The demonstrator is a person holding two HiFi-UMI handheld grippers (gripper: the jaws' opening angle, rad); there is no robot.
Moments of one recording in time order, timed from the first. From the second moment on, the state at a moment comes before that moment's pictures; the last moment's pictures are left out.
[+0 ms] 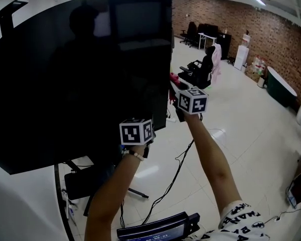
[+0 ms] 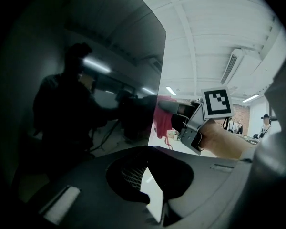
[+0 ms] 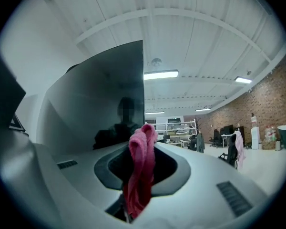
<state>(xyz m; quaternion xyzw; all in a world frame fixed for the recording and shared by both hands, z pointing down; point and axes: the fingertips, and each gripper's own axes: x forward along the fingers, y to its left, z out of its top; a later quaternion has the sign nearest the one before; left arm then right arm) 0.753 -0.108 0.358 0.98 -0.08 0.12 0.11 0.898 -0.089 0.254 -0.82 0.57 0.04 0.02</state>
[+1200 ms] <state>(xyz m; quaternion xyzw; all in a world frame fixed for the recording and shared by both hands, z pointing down) 0.774 -0.077 0.216 1.00 -0.05 0.07 0.04 0.887 -0.089 -0.024 -0.81 0.56 0.17 -0.04</state>
